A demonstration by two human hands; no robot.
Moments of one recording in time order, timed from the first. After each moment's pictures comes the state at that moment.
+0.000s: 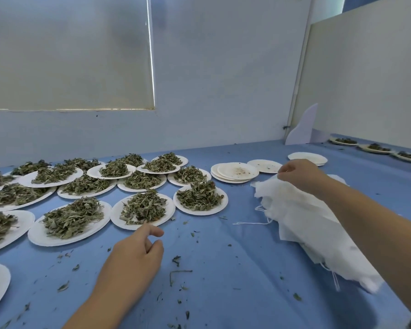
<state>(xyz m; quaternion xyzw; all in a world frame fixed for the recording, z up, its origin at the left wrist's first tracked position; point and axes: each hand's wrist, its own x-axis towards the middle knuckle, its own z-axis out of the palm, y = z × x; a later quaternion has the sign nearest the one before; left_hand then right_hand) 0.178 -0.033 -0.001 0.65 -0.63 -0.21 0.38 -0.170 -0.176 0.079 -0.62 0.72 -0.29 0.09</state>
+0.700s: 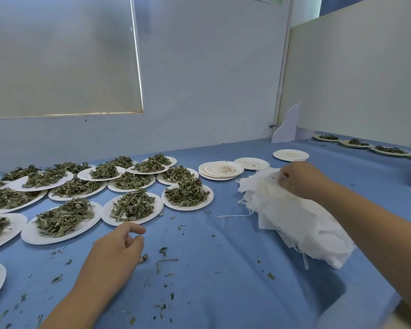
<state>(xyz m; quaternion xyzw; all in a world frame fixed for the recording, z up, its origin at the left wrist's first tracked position) 0.183 -0.025 -0.001 0.65 -0.63 -0.20 0.38 -0.187 -0.113 0.089 -0.66 0.74 -0.12 -0.03</state>
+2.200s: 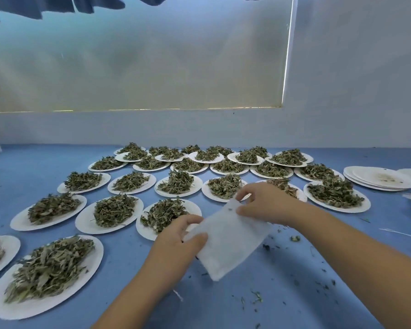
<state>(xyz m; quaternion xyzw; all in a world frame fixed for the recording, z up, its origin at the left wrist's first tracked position) 0.311 0.114 0.004 0.65 -0.47 -0.26 0.53 0.154 -0.051 0.060 -0.87 0.40 -0.13 0.24</state>
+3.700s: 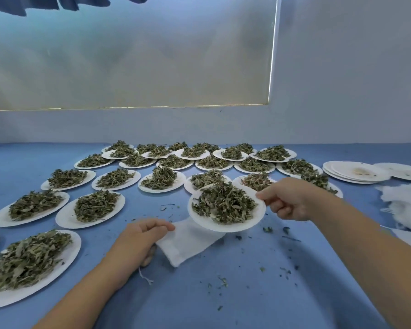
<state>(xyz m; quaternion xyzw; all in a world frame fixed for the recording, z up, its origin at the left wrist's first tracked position) 0.328 0.112 -0.006 0.67 -0.39 -0.32 0.54 0.078 -0.095 0.054 -0.60 0.49 -0.18 0.61</state>
